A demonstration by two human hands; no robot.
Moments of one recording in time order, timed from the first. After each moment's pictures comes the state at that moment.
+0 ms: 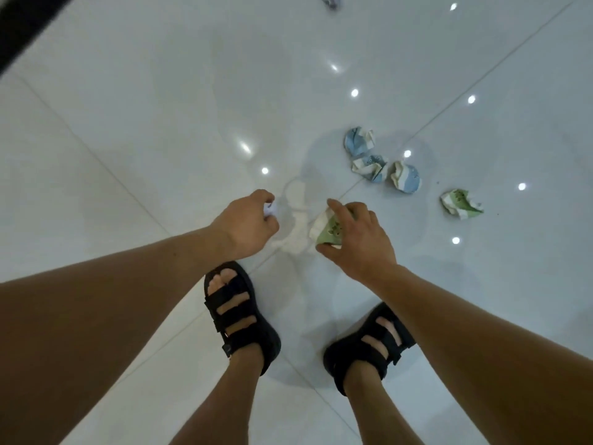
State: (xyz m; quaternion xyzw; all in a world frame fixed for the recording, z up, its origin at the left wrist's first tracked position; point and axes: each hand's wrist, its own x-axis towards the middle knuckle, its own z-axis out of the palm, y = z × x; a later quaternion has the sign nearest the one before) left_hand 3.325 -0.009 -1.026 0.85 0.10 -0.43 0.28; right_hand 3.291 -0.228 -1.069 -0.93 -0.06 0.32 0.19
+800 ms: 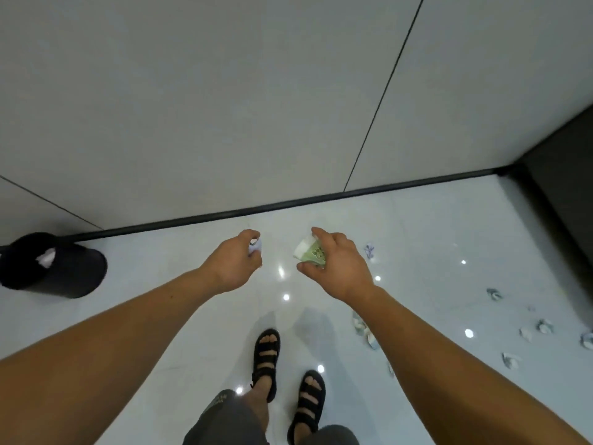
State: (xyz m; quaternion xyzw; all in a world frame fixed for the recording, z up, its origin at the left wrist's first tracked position) left_hand 3.257 0.137 -0.454 0.86 0.30 -0.15 0.38; right_hand 3.376 -0.057 -0.472 -0.89 -0.31 0.24 0.22
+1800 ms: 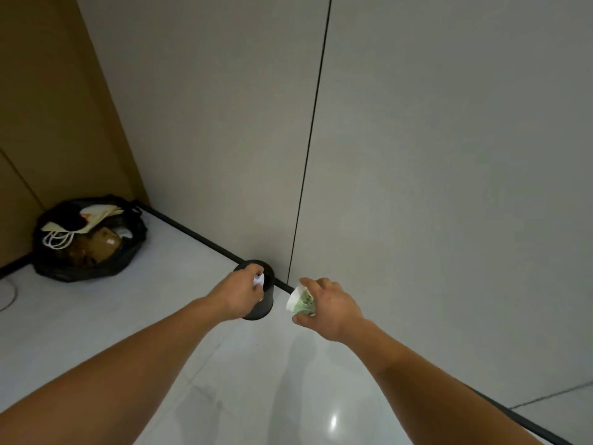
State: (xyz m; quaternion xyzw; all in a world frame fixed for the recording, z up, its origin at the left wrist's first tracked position) left_hand 2.782 0.397 -0.292 0.76 0.57 0.09 0.31; right_hand 2.986 0.328 -0.308 -0.70 -0.70 0.16 0.03
